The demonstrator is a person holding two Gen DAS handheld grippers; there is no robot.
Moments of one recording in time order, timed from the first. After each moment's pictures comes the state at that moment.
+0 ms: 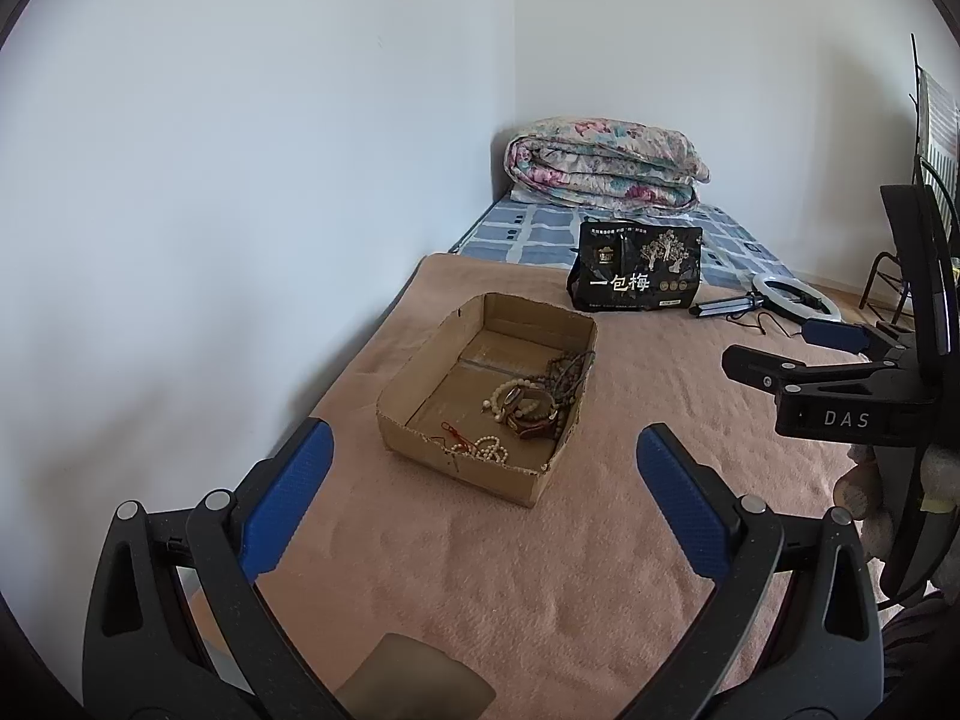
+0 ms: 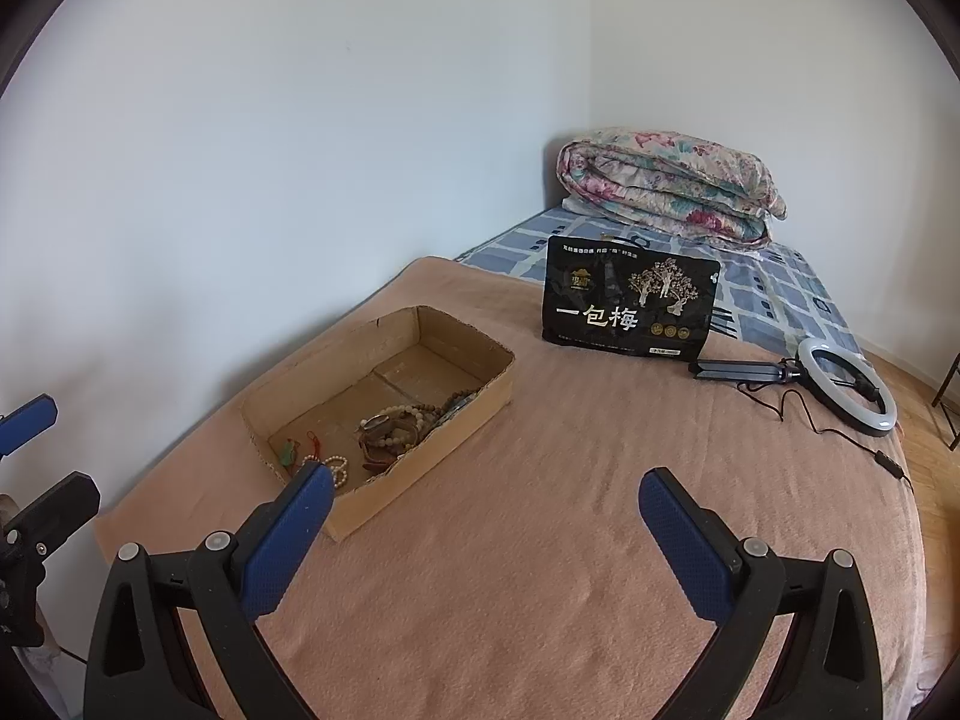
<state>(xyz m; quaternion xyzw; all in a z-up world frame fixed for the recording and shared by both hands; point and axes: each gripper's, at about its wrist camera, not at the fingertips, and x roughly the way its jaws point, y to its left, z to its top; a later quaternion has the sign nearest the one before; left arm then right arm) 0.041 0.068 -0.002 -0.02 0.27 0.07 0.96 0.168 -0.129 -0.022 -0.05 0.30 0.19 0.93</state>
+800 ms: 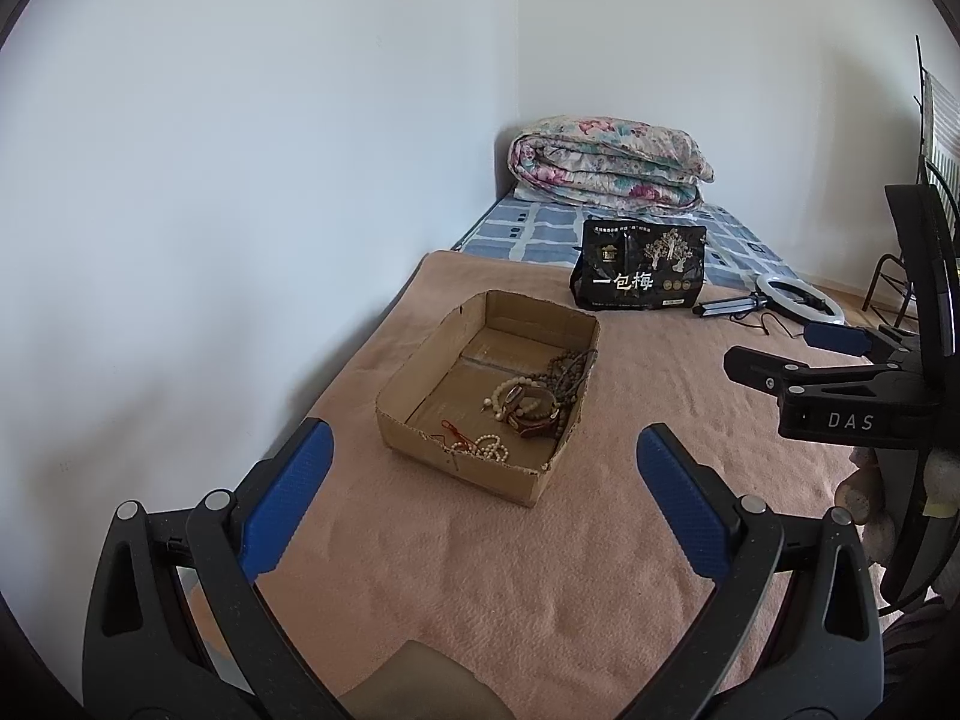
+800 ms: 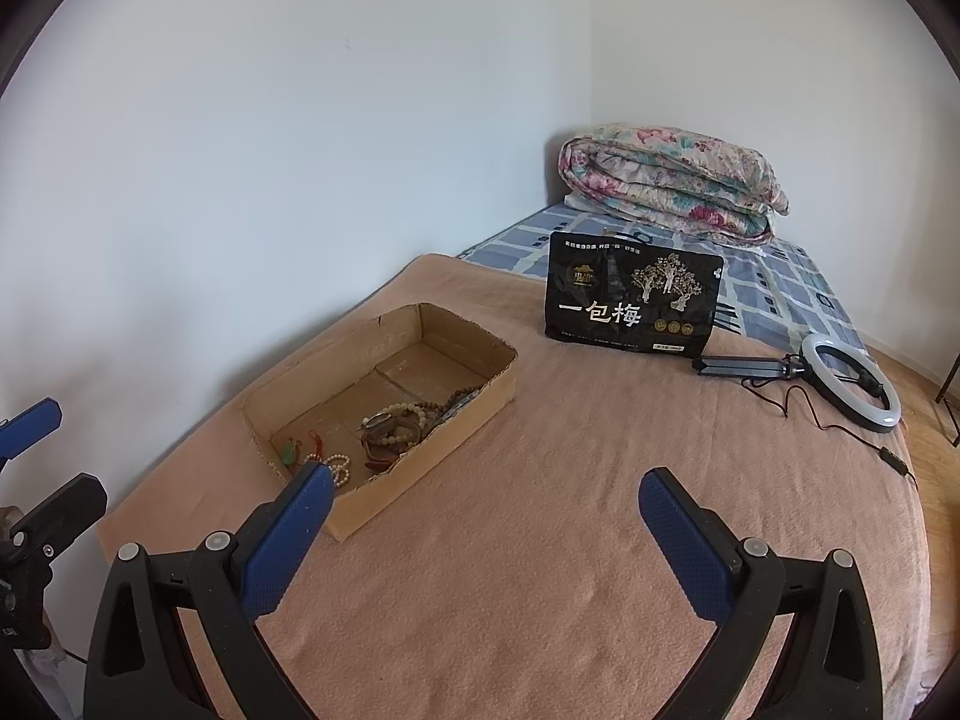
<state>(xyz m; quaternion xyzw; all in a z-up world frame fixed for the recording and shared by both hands) 0.044 0.068 -0.004 -0.02 0.27 0.07 0.96 0.170 -0.127 -0.025 -0.05 0.30 0.19 0.93</state>
